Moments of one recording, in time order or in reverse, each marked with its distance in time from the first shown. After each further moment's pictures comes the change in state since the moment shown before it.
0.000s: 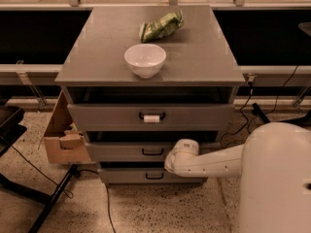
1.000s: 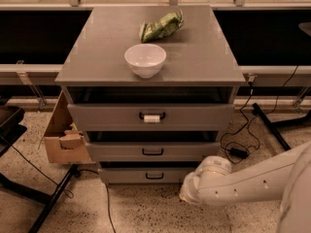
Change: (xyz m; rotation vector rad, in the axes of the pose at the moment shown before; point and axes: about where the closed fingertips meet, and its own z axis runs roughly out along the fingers) arm 0.066 0.095 -0.139 -0.179 0.029 -0.183
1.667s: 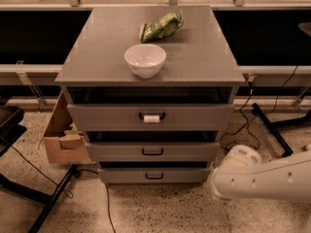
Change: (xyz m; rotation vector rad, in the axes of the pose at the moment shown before) arm 0.086 -0.008 -0.089 -0.003 0.266 -0.052
